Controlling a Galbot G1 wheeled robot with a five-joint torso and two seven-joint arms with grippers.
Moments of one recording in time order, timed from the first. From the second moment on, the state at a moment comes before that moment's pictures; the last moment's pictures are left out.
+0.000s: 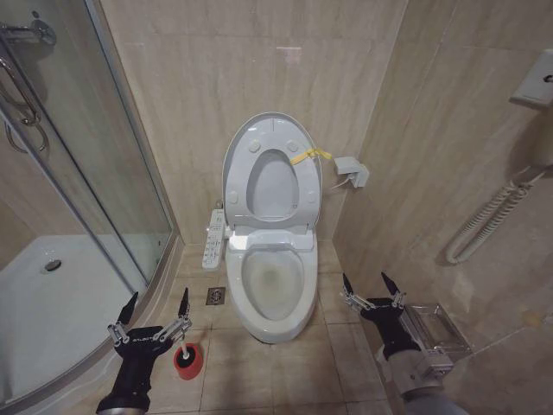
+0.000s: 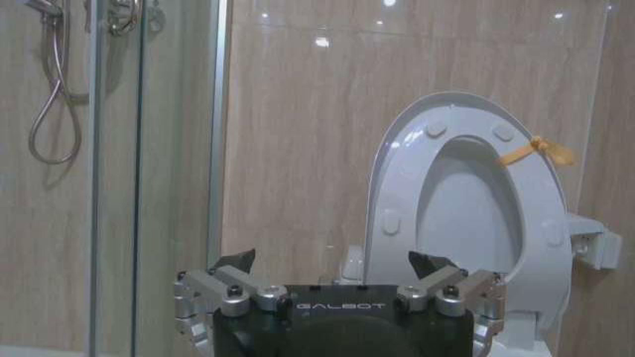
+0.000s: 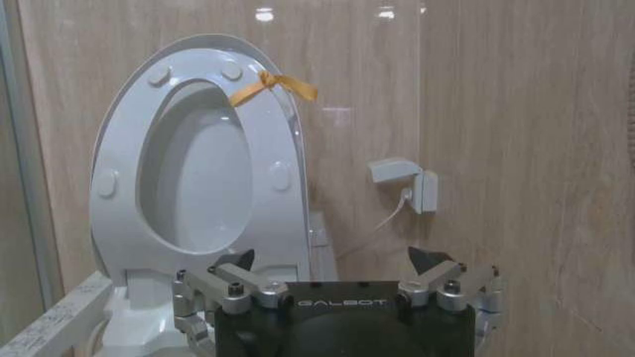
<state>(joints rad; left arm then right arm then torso) 1.92 -1.30 -0.53 -2.47 -0.21 -0.11 -0.23 -1.66 1.32 0.58 2.25 0.27 0.00 0.10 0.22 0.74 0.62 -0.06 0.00</state>
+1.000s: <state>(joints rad) 1.92 -1.30 -0.53 -2.47 -0.21 -0.11 -0.23 -1.66 1.32 0.58 2.25 0.27 0.00 0.10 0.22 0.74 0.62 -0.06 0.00</state>
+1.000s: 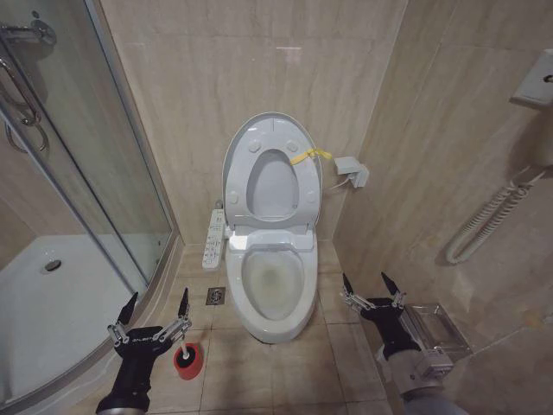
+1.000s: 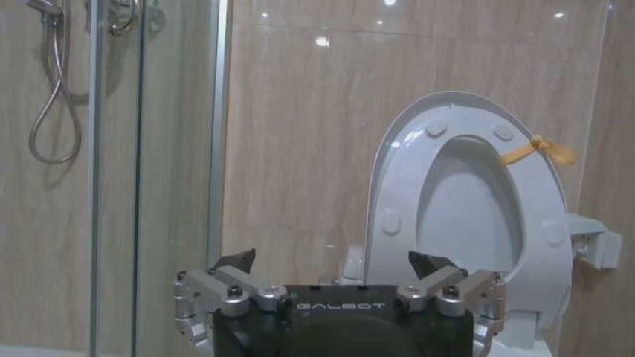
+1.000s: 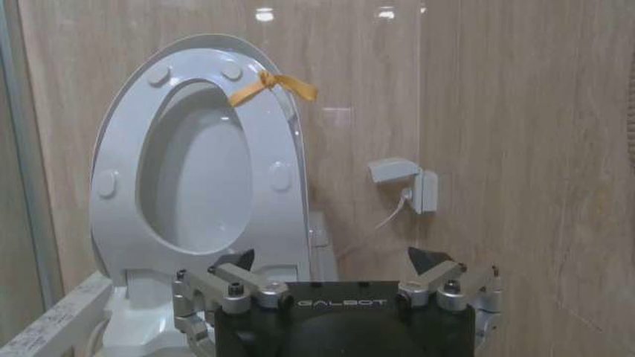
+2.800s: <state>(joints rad) 1.92 -1.30 -0.53 -2.47 -0.21 -0.11 -0.23 -1.66 1.32 0.58 2.25 0.27 0.00 0.10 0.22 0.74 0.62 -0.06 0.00</state>
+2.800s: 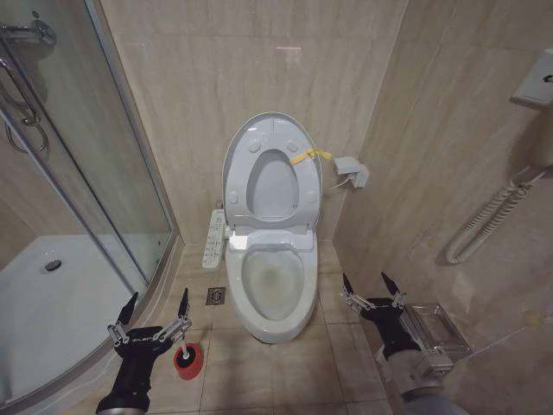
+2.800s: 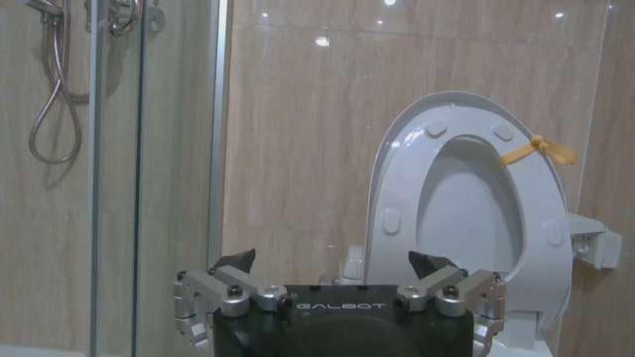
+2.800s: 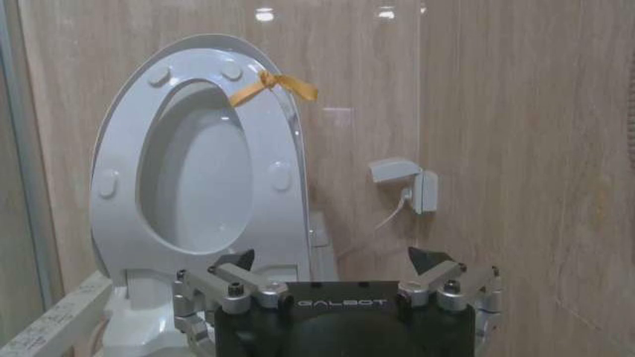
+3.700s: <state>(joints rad) 1.92 -1.30 -0.53 -2.47 -0.21 -0.11 -0.23 -1.66 1.36 0.62 2.33 0.27 -0.16 0.06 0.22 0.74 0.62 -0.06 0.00</state>
